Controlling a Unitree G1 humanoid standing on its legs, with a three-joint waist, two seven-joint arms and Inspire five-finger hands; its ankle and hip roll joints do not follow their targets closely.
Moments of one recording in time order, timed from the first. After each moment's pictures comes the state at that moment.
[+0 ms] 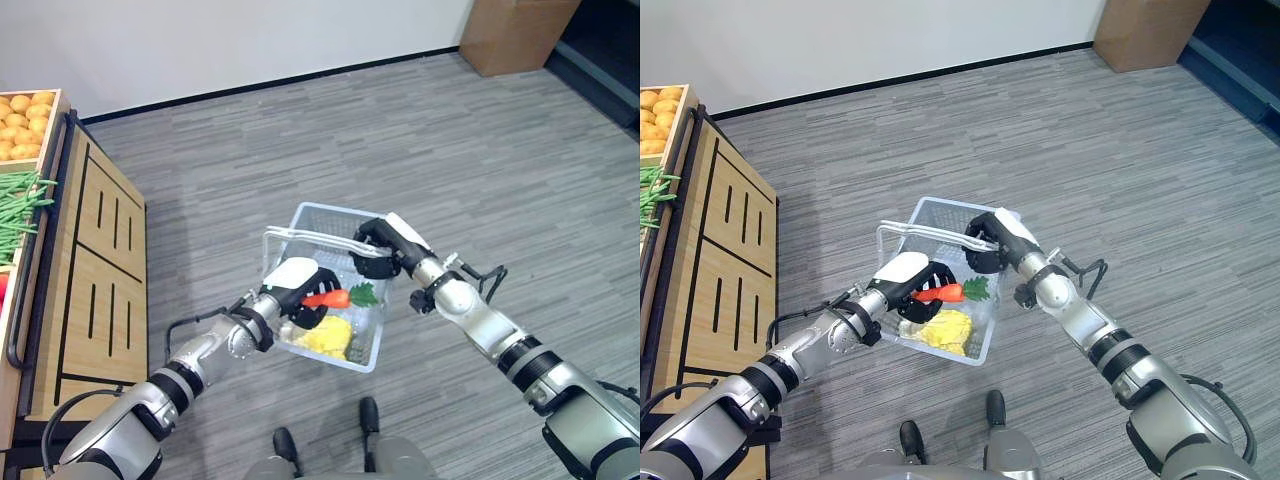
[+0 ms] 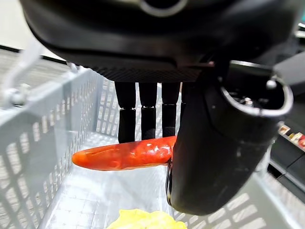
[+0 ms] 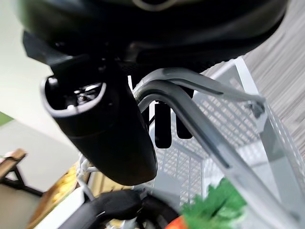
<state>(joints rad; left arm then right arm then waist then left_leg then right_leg) -0.47 0.55 -0.74 0.52 0.47 -0.25 0.16 -0.52 -0.61 0.64 0.35 0.12 -0.12 -0.04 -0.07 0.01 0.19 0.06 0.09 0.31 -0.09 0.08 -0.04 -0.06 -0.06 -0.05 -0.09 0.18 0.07</state>
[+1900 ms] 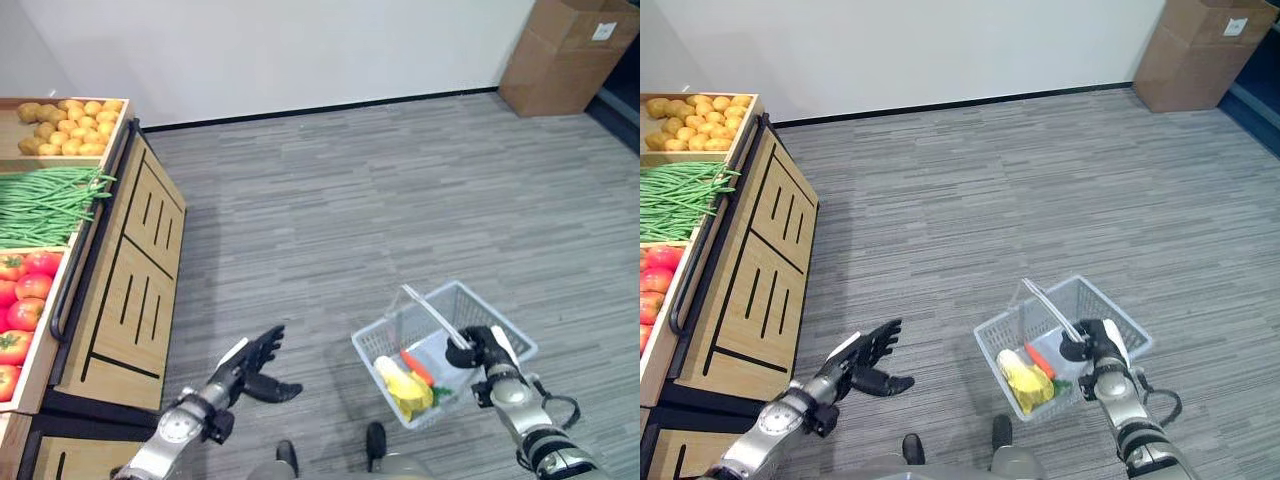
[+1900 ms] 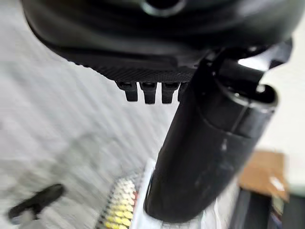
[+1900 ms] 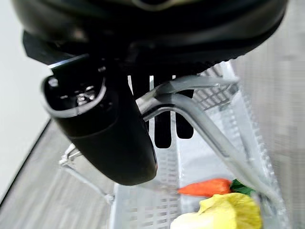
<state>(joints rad) 0.14 0.50 -0.39 0.53 -0.41 -0.16 -0.15 -0.13 -0.45 0.15 1.00 0.05 -0.08 -0.21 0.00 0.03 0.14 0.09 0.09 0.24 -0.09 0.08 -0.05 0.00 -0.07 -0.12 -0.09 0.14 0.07</state>
